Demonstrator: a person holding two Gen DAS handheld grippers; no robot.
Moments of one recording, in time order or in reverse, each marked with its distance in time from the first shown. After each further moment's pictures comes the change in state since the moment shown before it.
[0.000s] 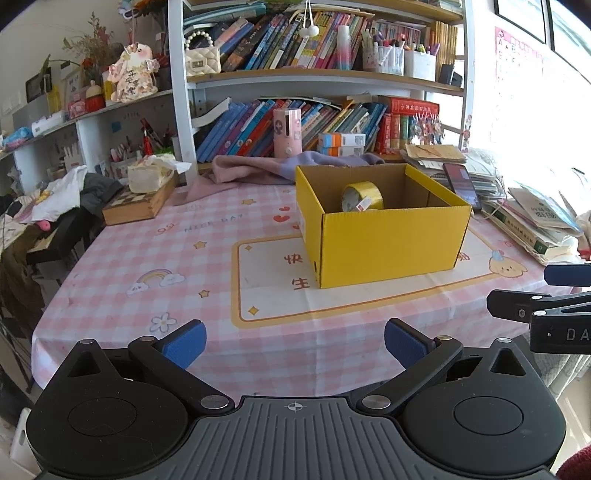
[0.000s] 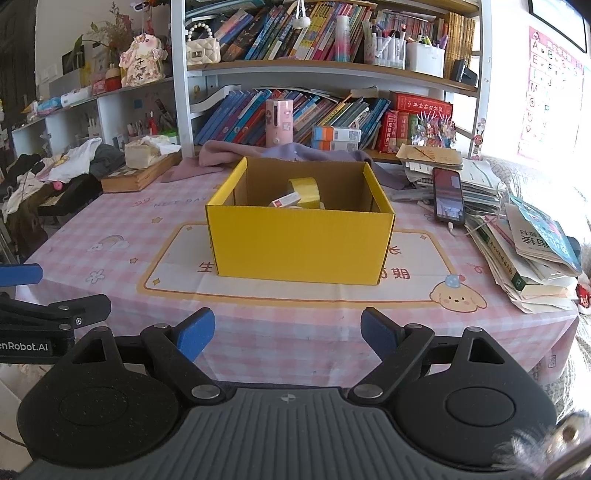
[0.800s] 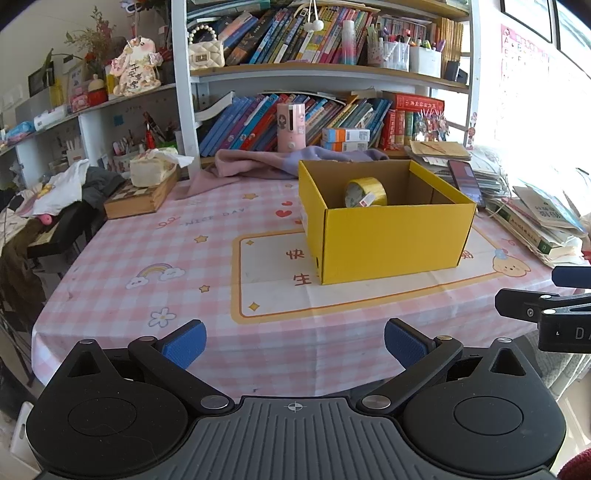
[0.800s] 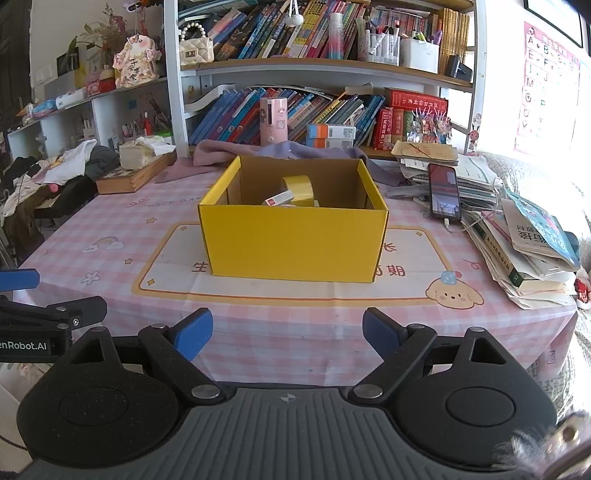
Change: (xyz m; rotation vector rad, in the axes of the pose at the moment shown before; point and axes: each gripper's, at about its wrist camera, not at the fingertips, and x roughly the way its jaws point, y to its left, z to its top) left arm 0.004 0.000 0.001 -0.012 0.016 0.013; right arm 0.004 -0.011 0.004 0.018 0.008 -0.004
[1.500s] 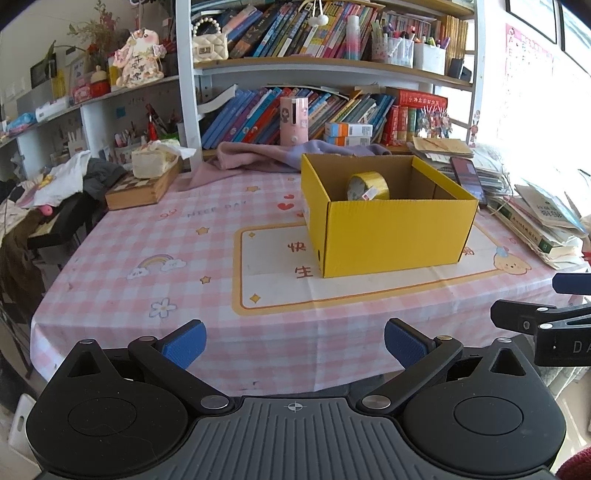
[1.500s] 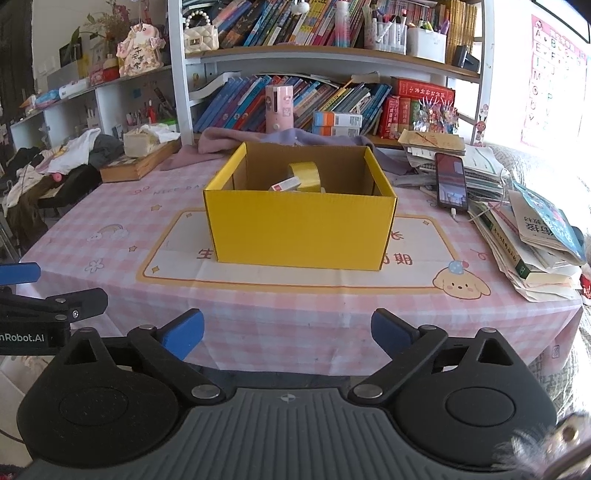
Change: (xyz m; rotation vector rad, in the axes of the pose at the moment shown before) left arm 0.000 0.003 -0.003 -0.017 0.023 0.000; right arm 0.004 0.007 -0.006 -0.010 0.036 0.014
